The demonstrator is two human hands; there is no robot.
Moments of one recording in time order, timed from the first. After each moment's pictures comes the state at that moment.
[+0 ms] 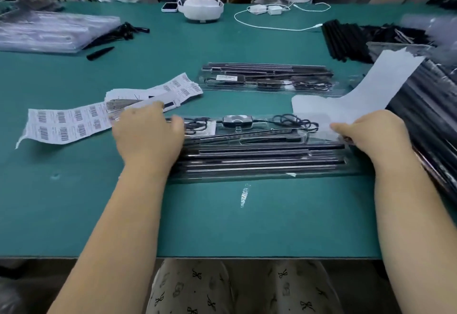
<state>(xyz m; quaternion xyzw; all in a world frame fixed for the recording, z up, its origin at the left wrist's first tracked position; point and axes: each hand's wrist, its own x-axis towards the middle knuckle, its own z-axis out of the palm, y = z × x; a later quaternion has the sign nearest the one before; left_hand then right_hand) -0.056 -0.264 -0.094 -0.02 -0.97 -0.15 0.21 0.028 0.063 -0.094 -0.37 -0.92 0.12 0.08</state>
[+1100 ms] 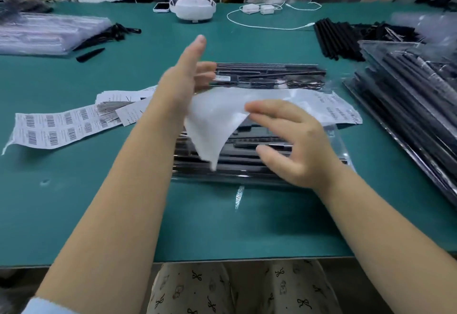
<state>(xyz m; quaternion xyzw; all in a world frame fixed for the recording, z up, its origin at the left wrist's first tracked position) -0.069 -0.214 -0.038 -0.10 -0.75 -0.64 -0.11 0.044 -0.050 -0.085 0.22 -0.88 0.28 0.31</state>
